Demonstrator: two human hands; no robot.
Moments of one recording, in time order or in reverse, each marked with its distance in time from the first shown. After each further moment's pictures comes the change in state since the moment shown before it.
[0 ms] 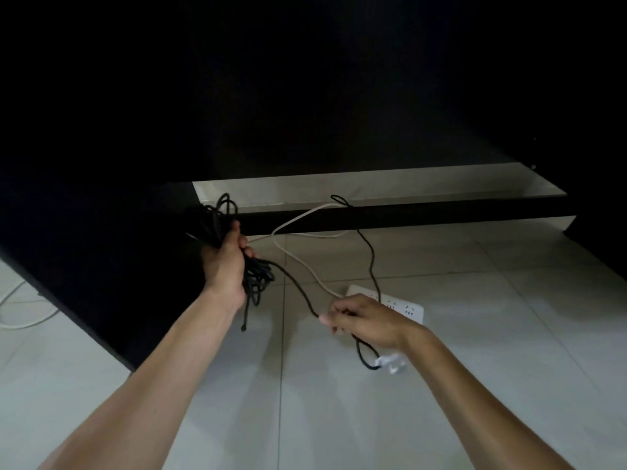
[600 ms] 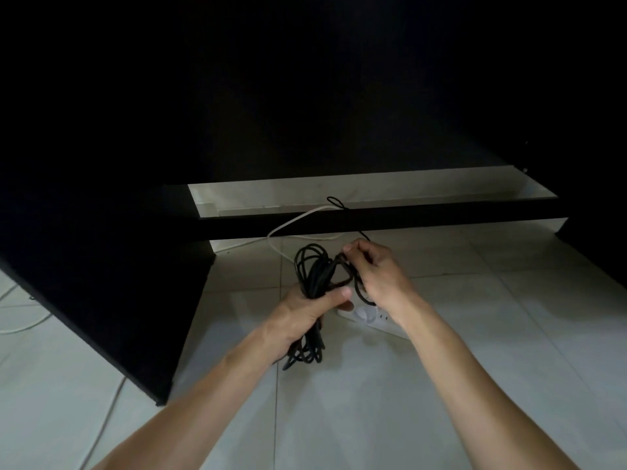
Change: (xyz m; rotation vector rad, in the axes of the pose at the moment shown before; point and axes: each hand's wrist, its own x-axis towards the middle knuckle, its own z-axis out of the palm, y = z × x) left_hand -0.079 -0.050 0.008 0.702 -0.784 -0.068; right_hand 0.012 -0.034 -0.032 0.414 0.567 -0.116
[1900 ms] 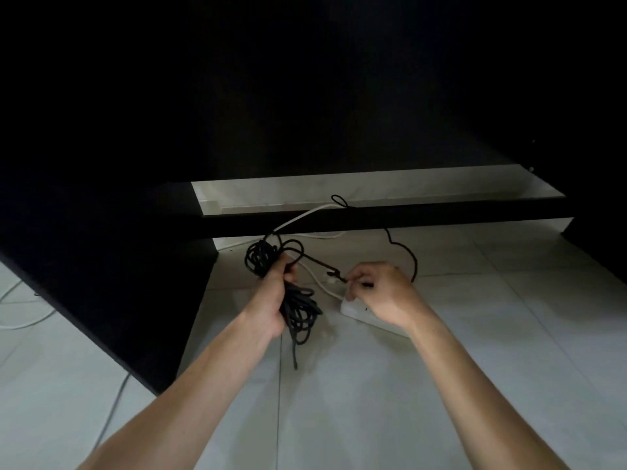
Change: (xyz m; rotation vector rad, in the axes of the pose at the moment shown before) left_hand 0.041 -0.017 -0.034 -0.751 0.394 -0.305; right_hand -0.011 0.016 -0.004 -0.446 -0.108 0.132
